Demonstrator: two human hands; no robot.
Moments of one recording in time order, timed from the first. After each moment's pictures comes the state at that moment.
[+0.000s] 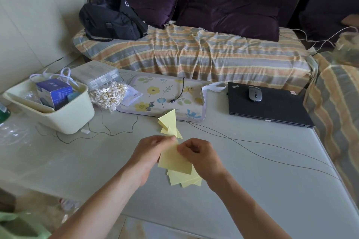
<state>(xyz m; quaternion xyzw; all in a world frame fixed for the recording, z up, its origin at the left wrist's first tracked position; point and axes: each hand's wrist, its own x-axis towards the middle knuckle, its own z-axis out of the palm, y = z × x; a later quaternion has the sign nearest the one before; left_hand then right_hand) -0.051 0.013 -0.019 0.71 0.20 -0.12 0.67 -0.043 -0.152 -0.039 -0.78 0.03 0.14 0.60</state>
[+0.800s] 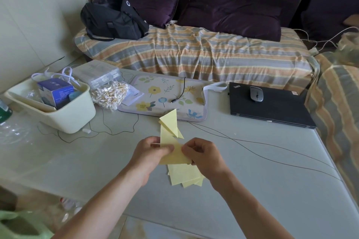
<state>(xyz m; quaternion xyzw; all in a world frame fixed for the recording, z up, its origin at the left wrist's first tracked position) -0.052 0.011 -0.023 0.73 0.24 -0.08 0.64 -0.039 -0.157 -0.042 -0.79 0.04 0.14 0.60</state>
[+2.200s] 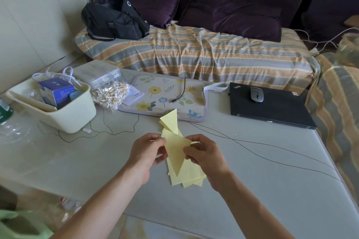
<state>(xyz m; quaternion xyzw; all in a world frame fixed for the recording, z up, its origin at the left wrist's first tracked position) -0.046 0.015 -0.022 0.63 0.29 -0.05 0.72 -0.040 -0.156 -0.035 -0.70 0.07 0.15 0.69</state>
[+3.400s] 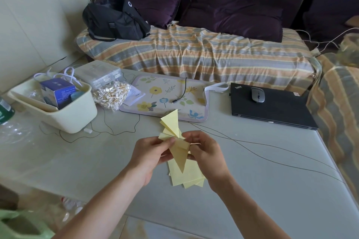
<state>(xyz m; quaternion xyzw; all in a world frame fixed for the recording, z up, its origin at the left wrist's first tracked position) -0.054 0.010 -0.018 0.63 0.21 -0.07 0.75 -0.046 -0.150 -0.029 -0.70 0.02 0.09 0.70</state>
